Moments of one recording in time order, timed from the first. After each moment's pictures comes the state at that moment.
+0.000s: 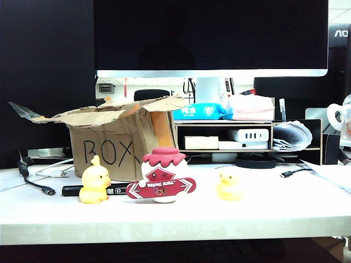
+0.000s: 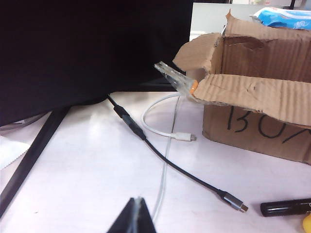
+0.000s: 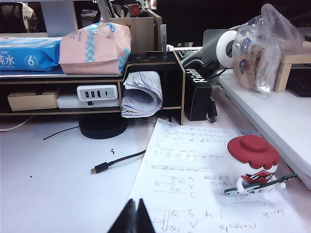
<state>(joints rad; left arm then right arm) -0.01 0.00 0.01 -0.08 0.02 -0.04 0.03 0.00 0.01 0.01 0.05 0.02</state>
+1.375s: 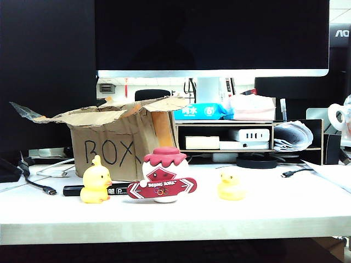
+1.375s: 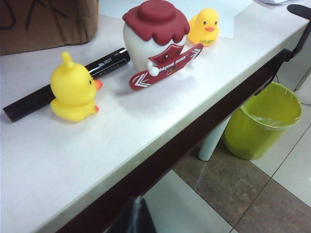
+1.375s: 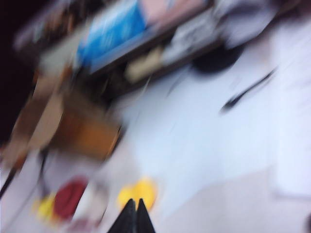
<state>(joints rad) -0.72 0.32 0.01 -0.08 0.02 -0.04 0.04 0.30 0.28 -0.22 -0.37 0.54</state>
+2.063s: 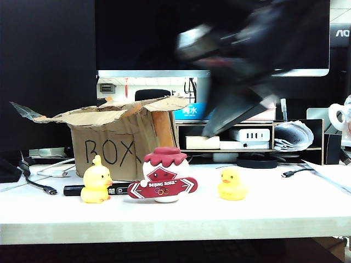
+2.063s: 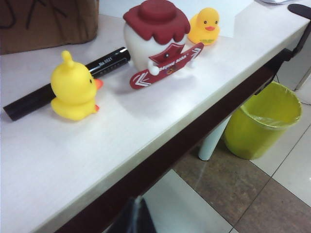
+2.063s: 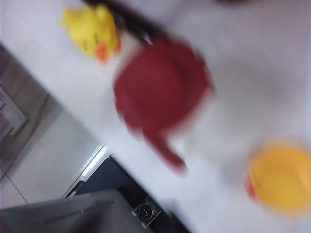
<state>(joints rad) -0.72 0.32 0.01 -0.09 0.02 -0.04 0.66 1.46 1.01 -0.50 -0.29 0.07</state>
